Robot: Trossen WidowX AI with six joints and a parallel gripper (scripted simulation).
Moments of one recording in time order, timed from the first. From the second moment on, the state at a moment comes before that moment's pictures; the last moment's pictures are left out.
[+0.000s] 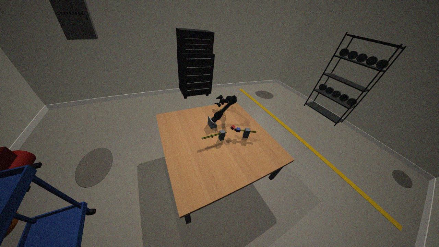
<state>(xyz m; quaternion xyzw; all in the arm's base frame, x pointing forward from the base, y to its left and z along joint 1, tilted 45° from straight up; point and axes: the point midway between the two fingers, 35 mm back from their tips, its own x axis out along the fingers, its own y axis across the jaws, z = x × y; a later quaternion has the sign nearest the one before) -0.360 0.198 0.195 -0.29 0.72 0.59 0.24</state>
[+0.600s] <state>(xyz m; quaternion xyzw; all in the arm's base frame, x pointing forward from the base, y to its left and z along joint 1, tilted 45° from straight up) -0.292 0.274 0.238 -0.17 0.64 0.68 0.31</state>
